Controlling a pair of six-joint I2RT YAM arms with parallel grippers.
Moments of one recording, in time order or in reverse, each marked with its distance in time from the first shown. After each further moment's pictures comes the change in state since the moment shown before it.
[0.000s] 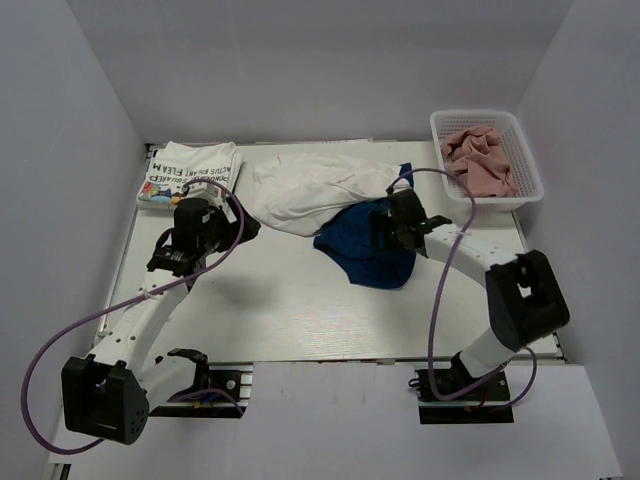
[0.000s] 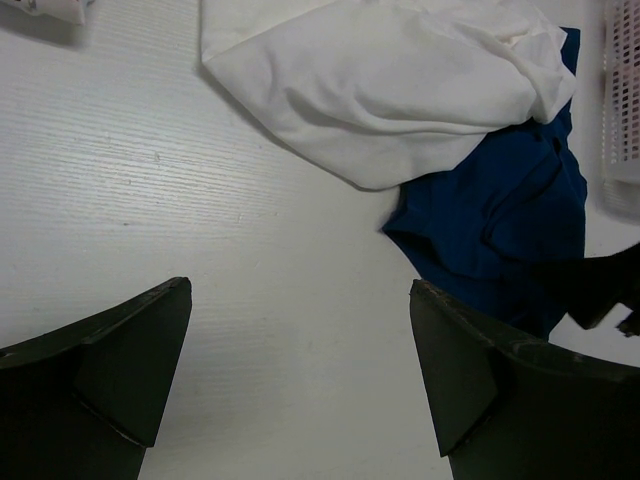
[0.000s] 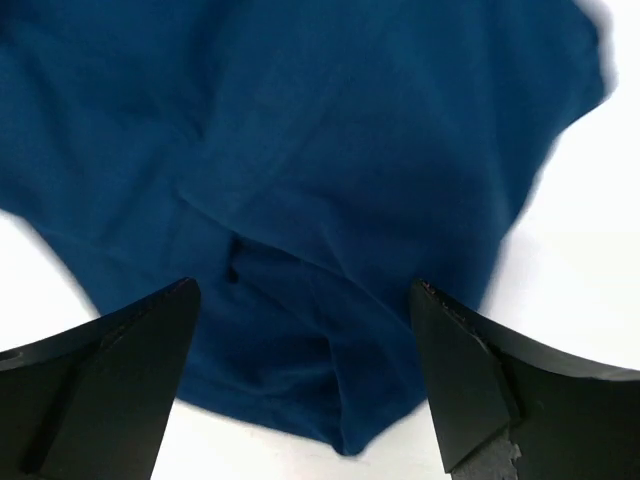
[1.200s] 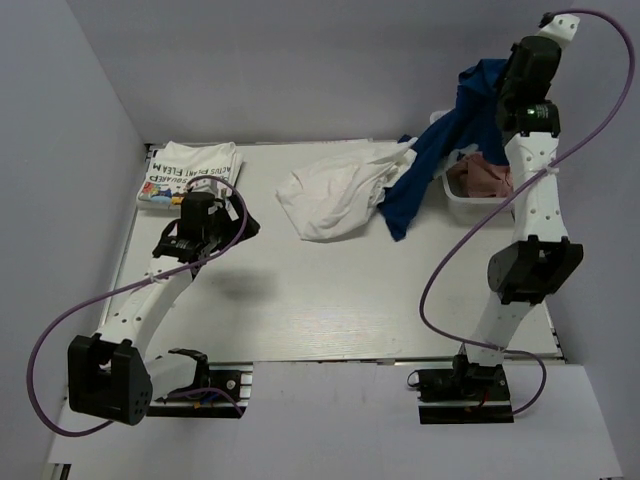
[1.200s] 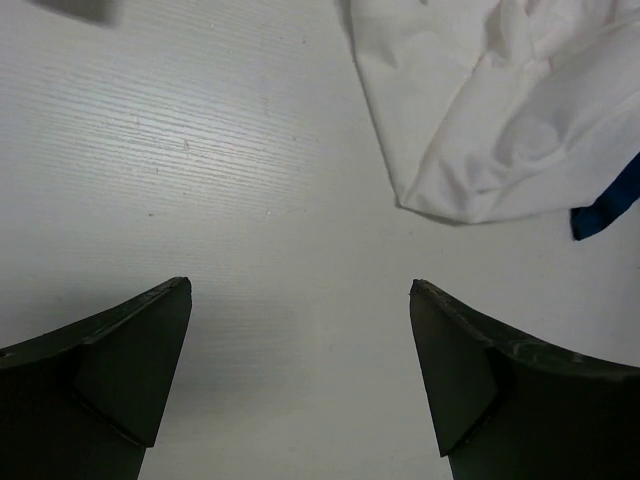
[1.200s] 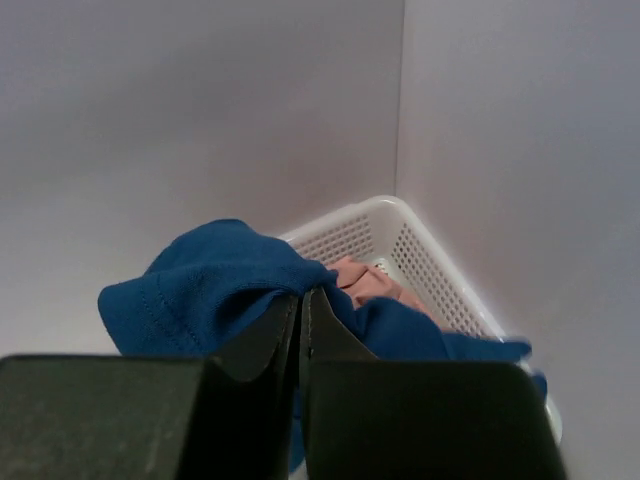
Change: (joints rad) left arm 0.000 0.105 0.054 -0.061 -0.043 -0.001; right arm -0.464 0.326 1.196 -0.108 0.244 -0.094
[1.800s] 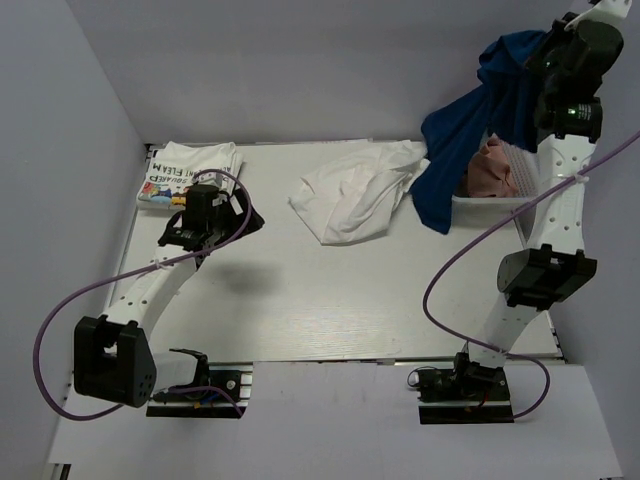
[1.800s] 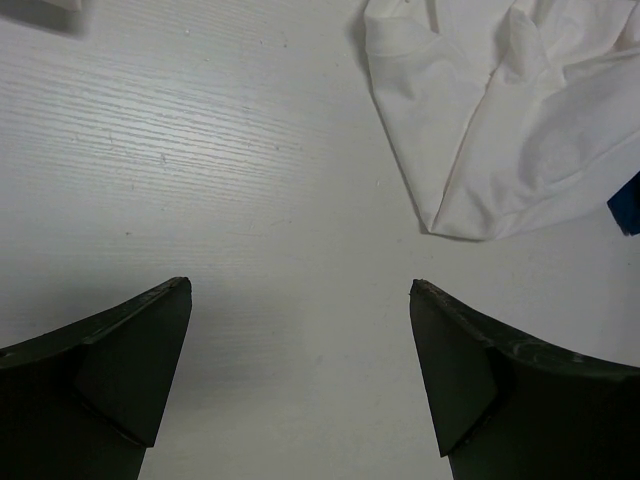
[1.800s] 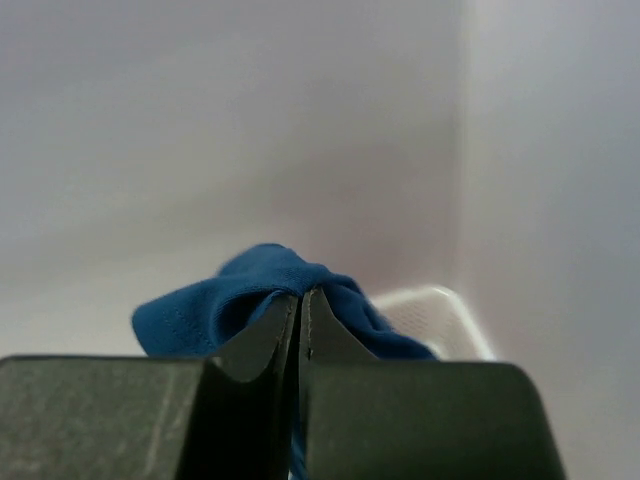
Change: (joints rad) left arm 0.000 0.084 0.055 0.021 0.026 0.000; right arm -0.151 0.019 0.122 0.079 -0.309 0.021
